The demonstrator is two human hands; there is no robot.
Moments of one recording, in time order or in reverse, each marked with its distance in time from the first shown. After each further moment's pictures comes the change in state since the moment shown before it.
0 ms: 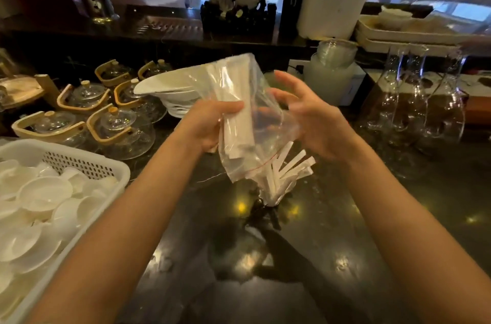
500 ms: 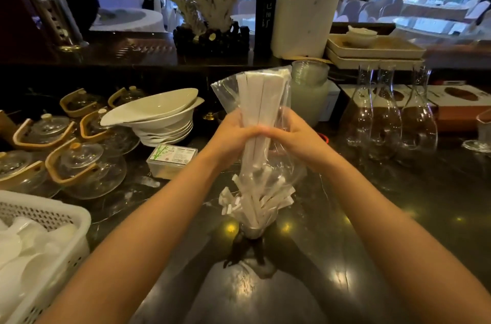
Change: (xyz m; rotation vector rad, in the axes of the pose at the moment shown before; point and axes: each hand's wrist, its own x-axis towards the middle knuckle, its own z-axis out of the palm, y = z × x) left_hand 0.059 -0.020 0.058 0.285 -0.259 0.282; right_hand 0.022 0.014 -0.051 -0.342 0.218 -0.087
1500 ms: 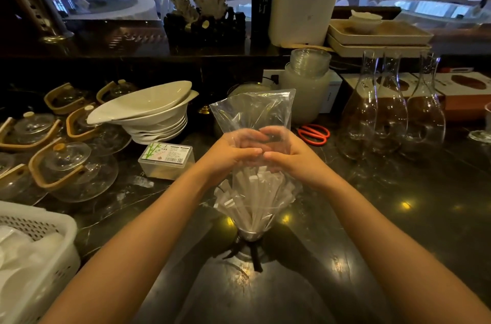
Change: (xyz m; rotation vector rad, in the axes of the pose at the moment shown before) left_hand 0.005 -0.046 -0.015 0.029 -0.152 -0.121; right_hand -0.004 0.048 -0.002 -0.052 -0.029 0.080
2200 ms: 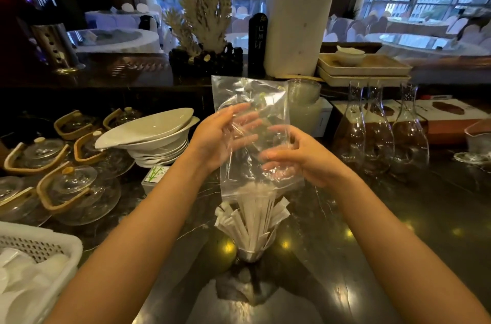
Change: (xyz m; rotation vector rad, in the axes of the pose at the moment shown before) left_hand 0.007 0.071 -0.008 -0.407 0.171 0.092; right_hand -0.001 -0.051 -0.025 0.194 -0.033 0.108
